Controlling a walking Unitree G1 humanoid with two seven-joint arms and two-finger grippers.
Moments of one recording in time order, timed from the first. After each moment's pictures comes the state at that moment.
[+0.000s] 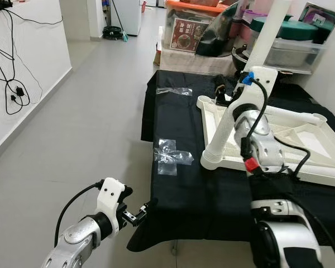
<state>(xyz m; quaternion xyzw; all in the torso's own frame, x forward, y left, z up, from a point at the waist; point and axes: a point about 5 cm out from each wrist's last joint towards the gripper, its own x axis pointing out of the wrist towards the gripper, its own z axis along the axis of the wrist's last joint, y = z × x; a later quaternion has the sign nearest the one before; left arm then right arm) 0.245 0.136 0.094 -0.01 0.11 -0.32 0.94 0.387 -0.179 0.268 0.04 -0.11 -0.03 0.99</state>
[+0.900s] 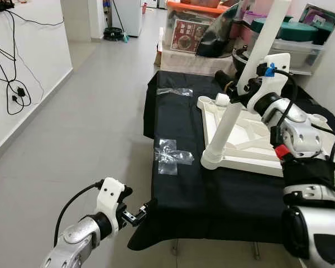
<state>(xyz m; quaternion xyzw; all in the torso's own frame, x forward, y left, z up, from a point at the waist) 0.246 0.137 0.094 -0.01 0.11 -0.32 0.94 0.388 -0.213 0.298 -0.02 -0.11 0.16 0.98</state>
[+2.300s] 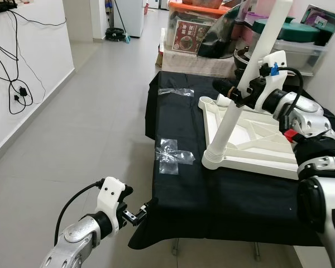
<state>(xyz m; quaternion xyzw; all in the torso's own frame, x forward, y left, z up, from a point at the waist) 0.246 0.136 0.095 -0.01 0.10 -0.32 0.94 0.400 -0.231 0.289 -0.06 -0.06 0.26 0.96</state>
